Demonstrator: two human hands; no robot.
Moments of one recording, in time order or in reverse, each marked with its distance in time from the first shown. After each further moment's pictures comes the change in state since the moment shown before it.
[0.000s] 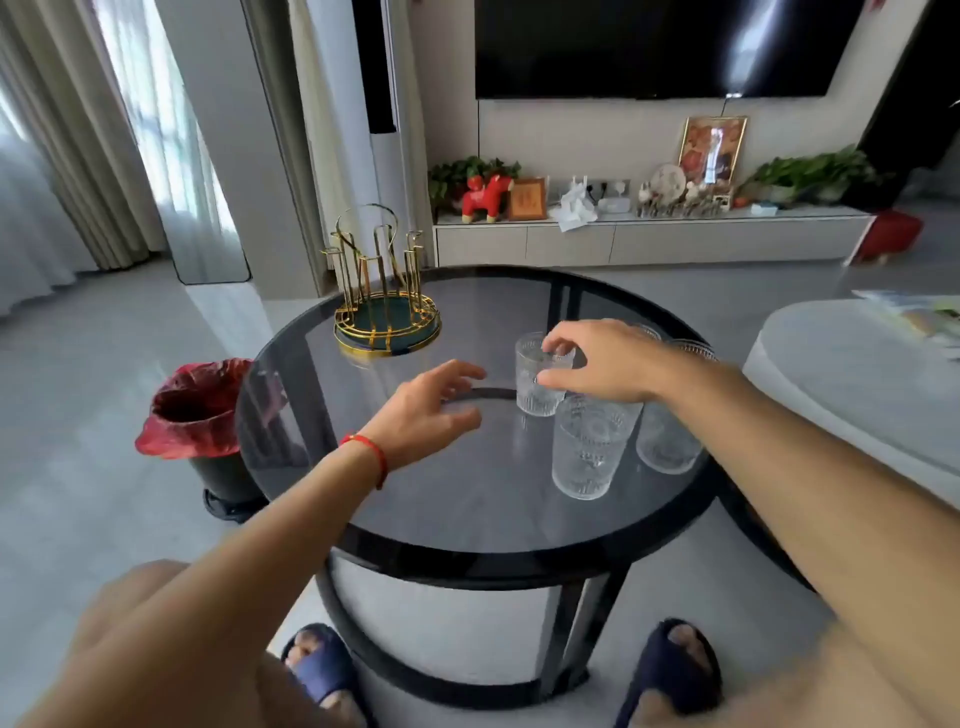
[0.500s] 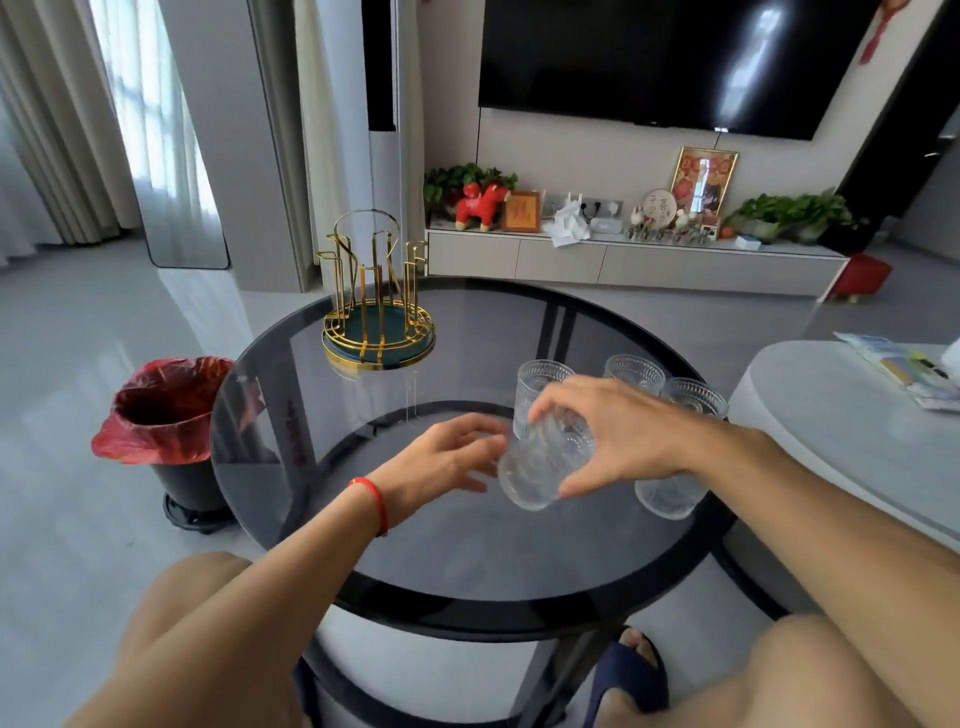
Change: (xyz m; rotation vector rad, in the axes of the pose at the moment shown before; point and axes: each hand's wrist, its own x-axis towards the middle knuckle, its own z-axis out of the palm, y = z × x) left_hand 0.008 -0.013 0.016 -0.535 -0.229 -0.119; right_hand 0.004 0.003 0.006 -0.143 -0.131 -0.189
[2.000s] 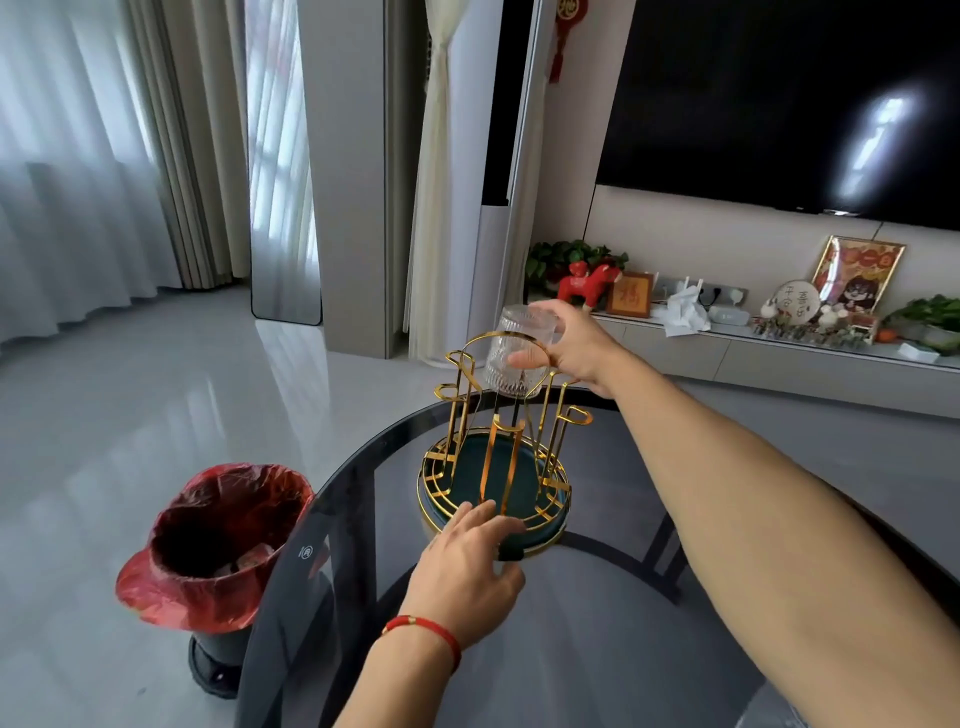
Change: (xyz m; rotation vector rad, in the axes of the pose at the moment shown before) left_hand 0.123 -0.044 -0.180 0.727 0.439 -0.087; right_hand 0.461 0.015 -0.074 0.806 0.318 0.027
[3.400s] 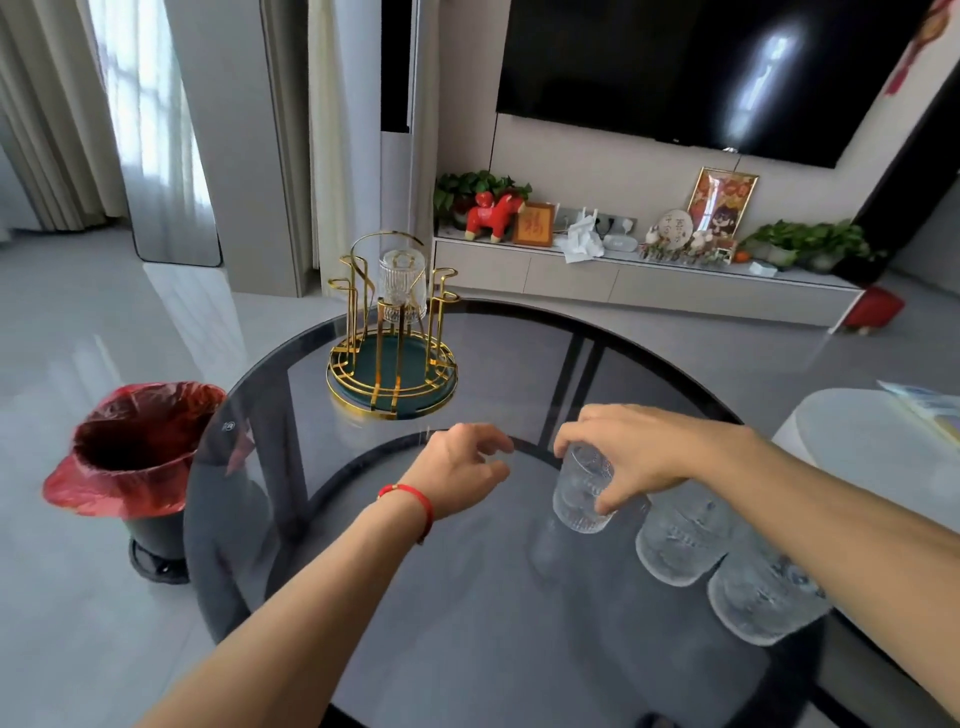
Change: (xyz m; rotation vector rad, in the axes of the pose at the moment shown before) left_hand -0.071 0.098 0.036 -0.228 -0.243 0.063; right_hand -0.335 0.027 -0.075 -1.141 -0.544 0.095
